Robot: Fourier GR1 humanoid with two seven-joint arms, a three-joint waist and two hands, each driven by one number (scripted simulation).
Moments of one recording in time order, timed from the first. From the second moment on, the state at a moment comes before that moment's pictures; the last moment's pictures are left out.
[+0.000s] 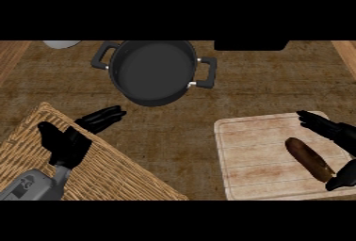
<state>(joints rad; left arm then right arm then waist) -0.25 0.63 -0.59 -1.42 0.71 0.27 -0.09 -0.26 -0.71 0.15 -0.91 -0.10 0.70 -0.41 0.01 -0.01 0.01</state>
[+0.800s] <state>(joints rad) -0.27 0.64 -0.61 -1.41 0.74 0.28 -0.10 -0.30 -0.62 0.20 -0.81 -0.03 0.56 -0.60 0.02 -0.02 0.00</state>
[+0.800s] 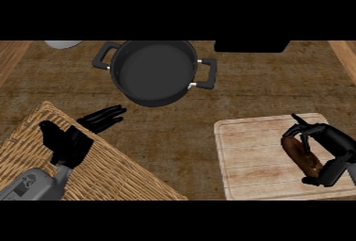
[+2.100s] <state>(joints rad) -0.27 0.65 -0.62 -1.41 0.76 0.29 -0.14 -0.79 -0.34 0.12 -0.55 0.09 0.06 -0.62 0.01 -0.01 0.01</state>
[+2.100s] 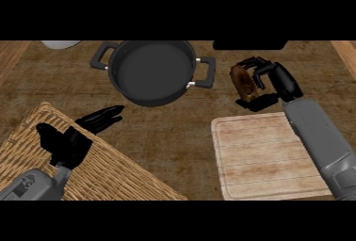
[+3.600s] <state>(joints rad) -0.32 0.65 -0.66 -1.40 0.78 0.28 -0.15 -1.37 -0.10 0.38 -0.46 0.48 -0.06 0.04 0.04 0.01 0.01</state>
